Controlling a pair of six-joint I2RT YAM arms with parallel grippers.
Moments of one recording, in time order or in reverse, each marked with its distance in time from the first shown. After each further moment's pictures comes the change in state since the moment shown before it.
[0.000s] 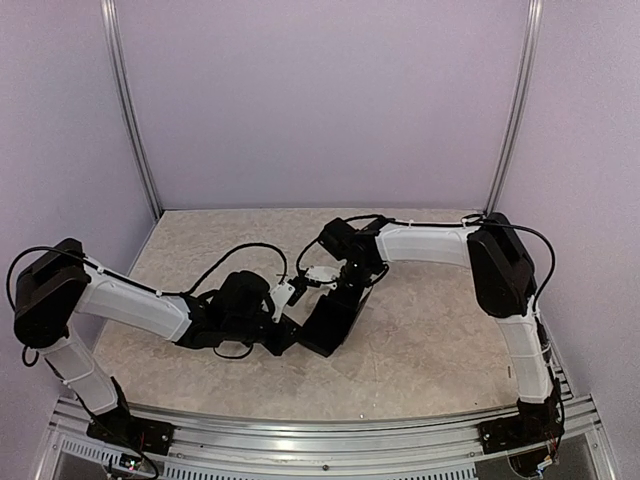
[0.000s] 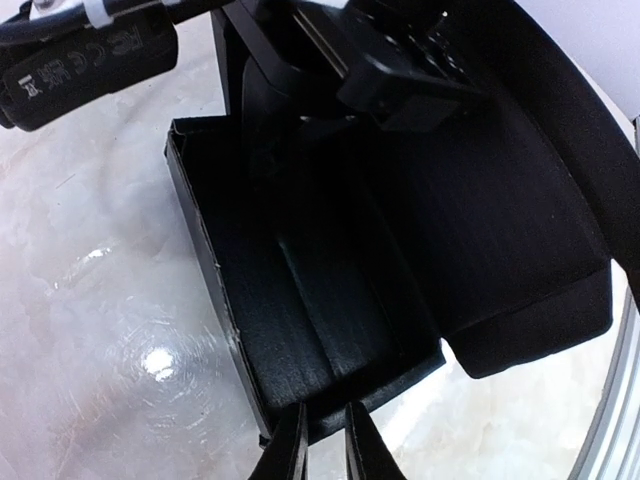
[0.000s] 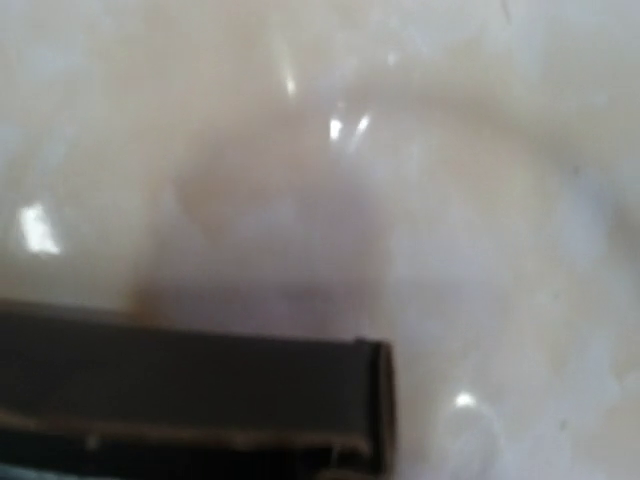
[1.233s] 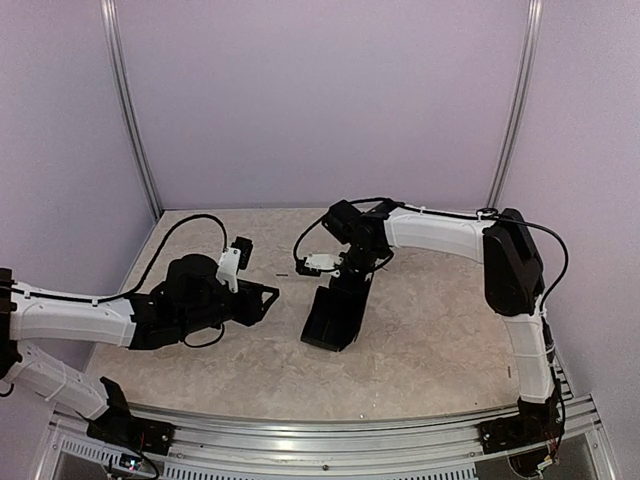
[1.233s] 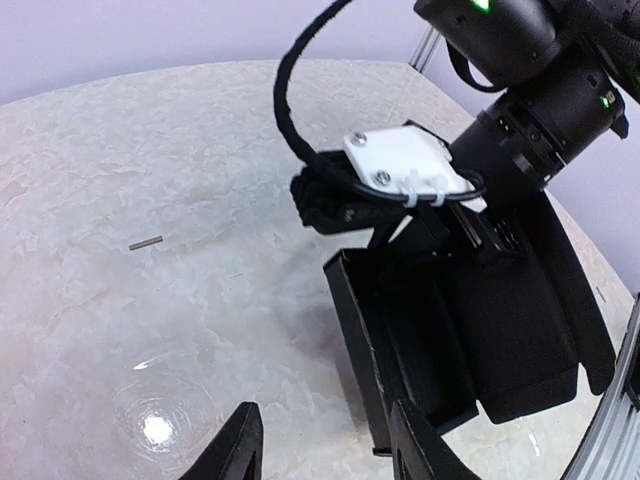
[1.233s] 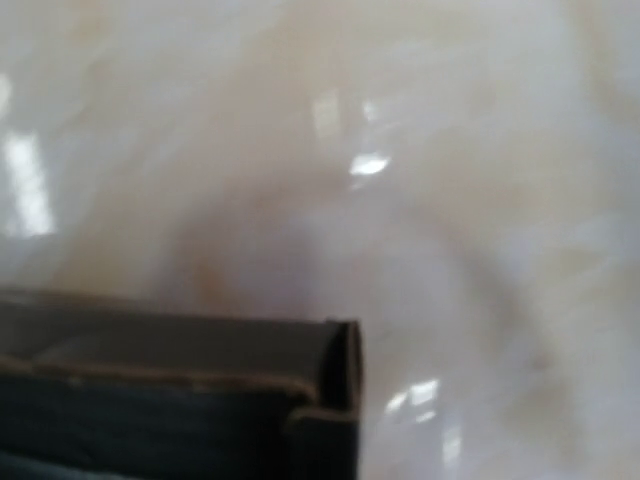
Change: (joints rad) left arm 0.042 -0.364 -0.133 0.026 -0.241 -0.159; right arm -0.012 -0.049 0.070 -0.064 -0.048 -0.148
